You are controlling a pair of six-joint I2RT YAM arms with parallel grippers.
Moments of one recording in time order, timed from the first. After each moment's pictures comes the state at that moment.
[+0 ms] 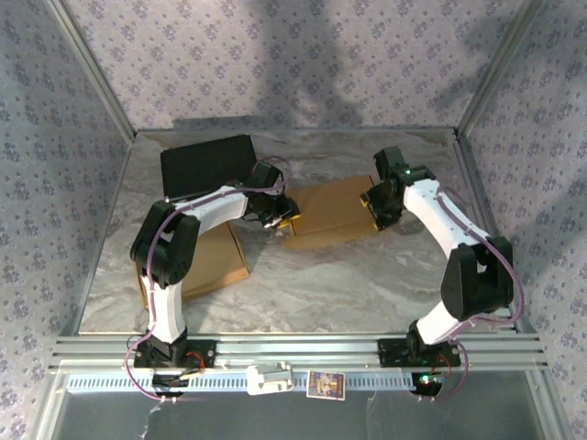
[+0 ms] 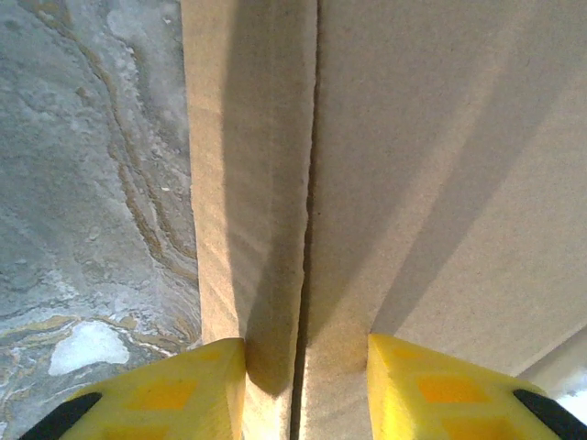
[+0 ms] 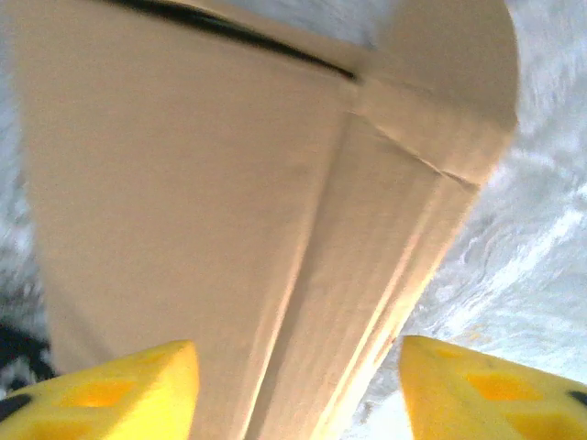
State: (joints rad) left arm -0.57 1.93 1.33 -0.43 0.35 -0.95; right arm 0.25 1.55 1.31 -0.95 -0.06 1.28
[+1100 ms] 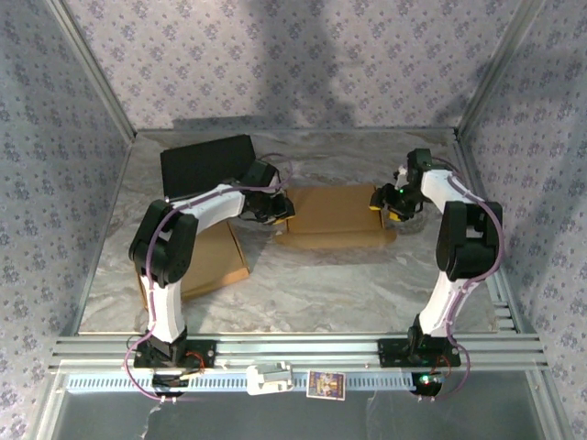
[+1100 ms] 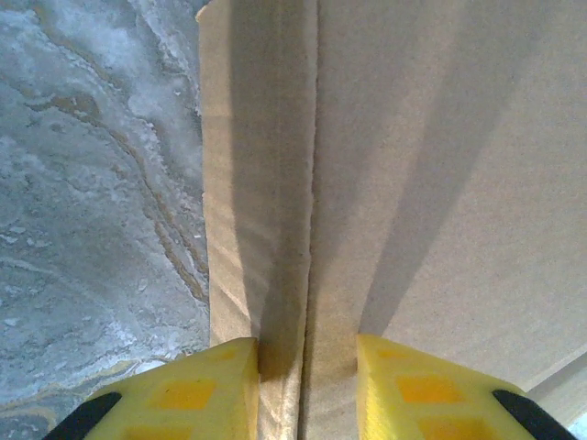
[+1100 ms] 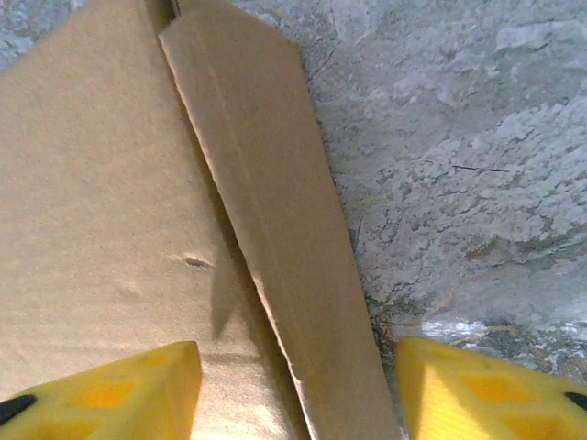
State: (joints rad) left arm -0.54 1.93 1.32 -0.42 0.35 -0.75; right arm -0.04 1.86 1.31 -0.76 -0.43 0.30
